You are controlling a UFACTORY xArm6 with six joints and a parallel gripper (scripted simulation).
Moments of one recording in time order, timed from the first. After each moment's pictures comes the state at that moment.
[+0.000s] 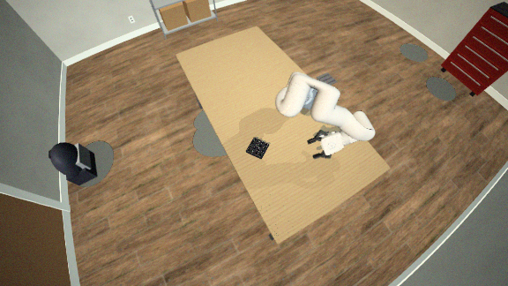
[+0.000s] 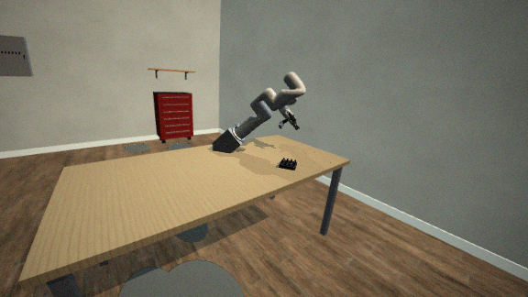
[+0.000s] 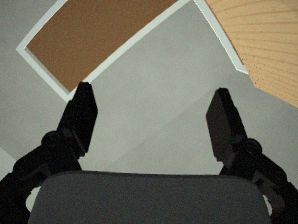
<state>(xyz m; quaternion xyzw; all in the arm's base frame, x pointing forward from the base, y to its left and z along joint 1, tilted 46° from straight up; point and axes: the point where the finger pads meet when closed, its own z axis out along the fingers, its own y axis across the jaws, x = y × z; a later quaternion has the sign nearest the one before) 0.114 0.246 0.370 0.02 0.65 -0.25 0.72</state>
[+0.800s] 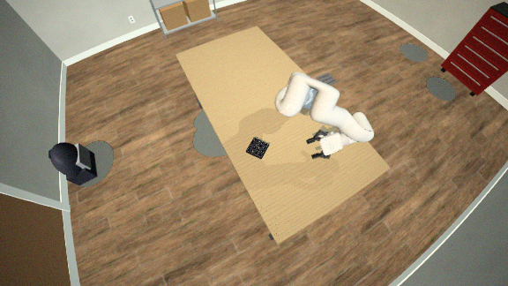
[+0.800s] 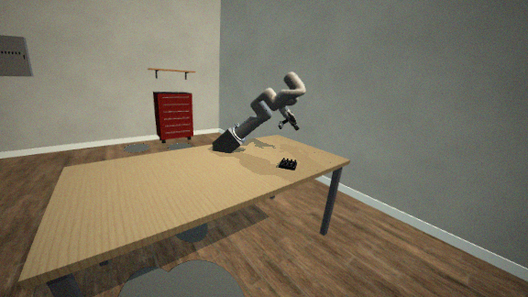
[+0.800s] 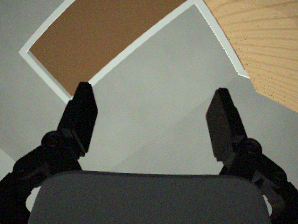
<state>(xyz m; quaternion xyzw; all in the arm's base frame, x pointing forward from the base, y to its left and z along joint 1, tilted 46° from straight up) 0.118 0.242 0.367 0.03 0.66 -0.26 0.71</state>
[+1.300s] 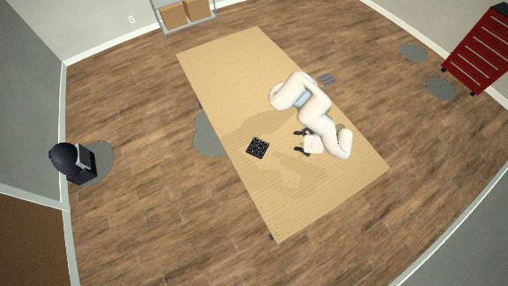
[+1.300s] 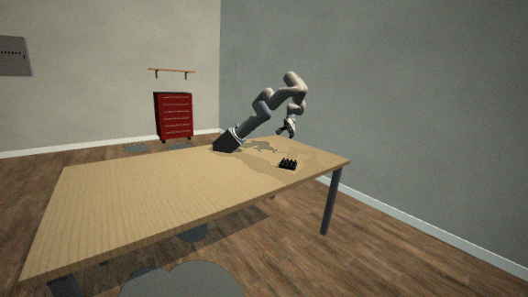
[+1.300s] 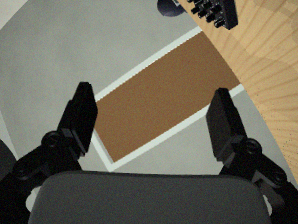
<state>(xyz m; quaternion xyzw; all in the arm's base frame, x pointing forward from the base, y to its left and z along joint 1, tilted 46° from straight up) 0.164 0.165 0.307 0.22 0.73 -0.30 0.57</state>
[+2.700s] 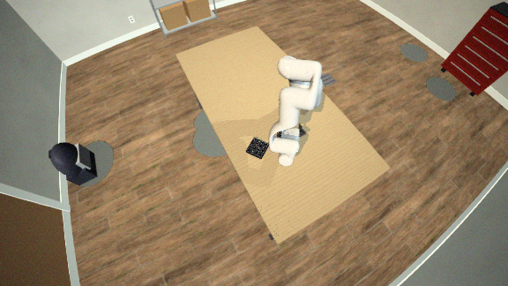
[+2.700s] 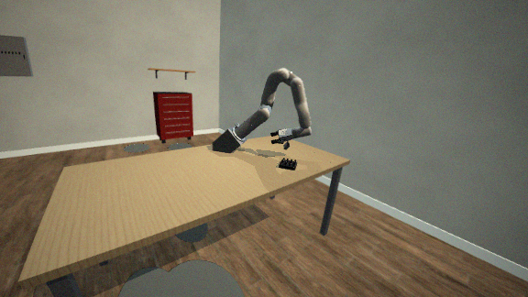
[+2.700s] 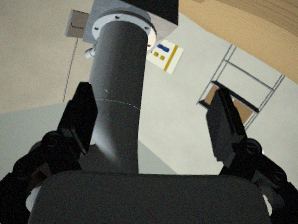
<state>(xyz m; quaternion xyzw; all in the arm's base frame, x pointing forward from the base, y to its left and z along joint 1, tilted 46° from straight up) 0.152 0.101 0.195 0.86 0.45 -0.22 0.08</state>
